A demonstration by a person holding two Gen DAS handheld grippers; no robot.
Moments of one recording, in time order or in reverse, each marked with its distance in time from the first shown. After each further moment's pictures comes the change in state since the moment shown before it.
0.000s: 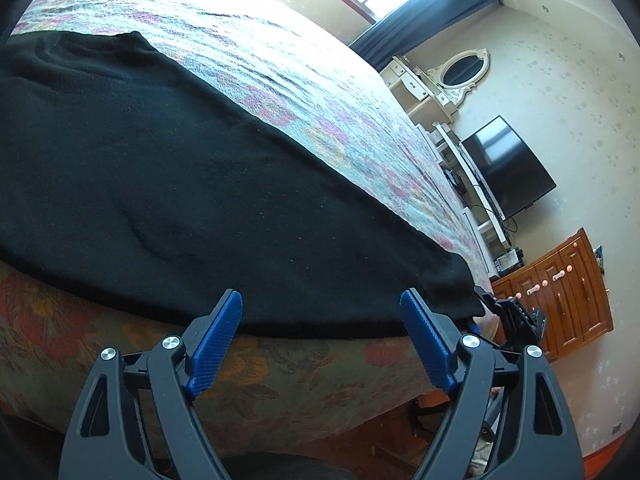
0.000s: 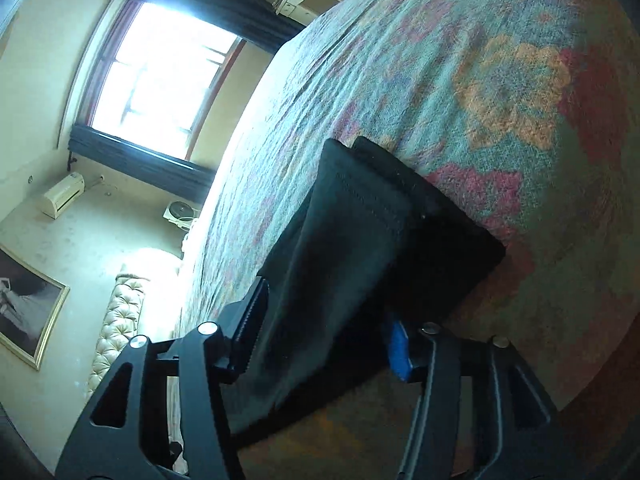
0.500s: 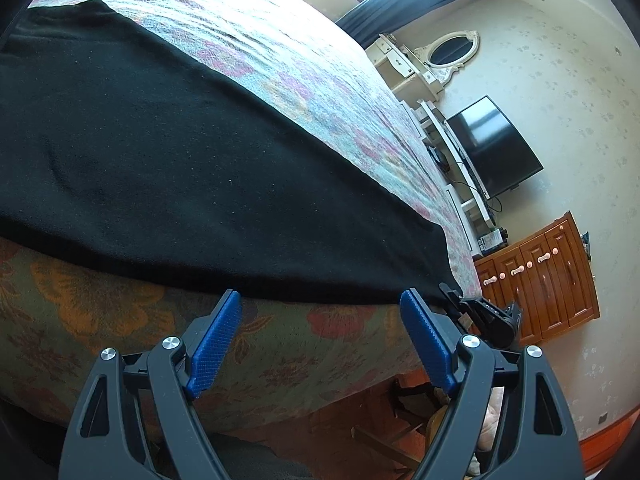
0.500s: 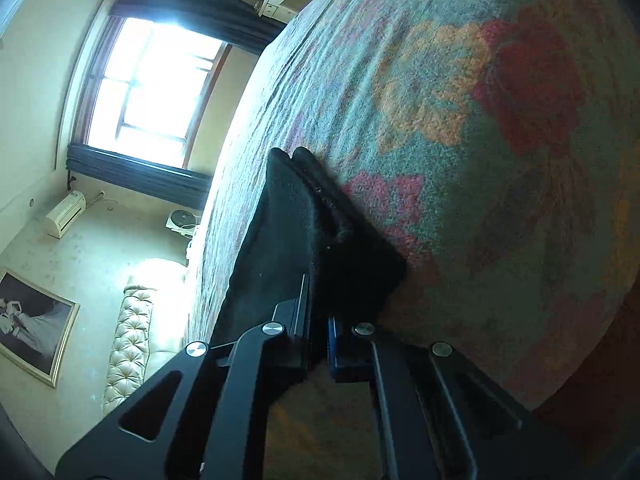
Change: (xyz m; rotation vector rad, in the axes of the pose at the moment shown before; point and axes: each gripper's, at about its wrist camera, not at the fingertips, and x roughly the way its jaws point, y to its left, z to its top) left arm 0.027 -0.024 -0.013 0.002 0.088 -0.041; right arm -0.017 -0.048 0.008 0.047 0.036 -0.008
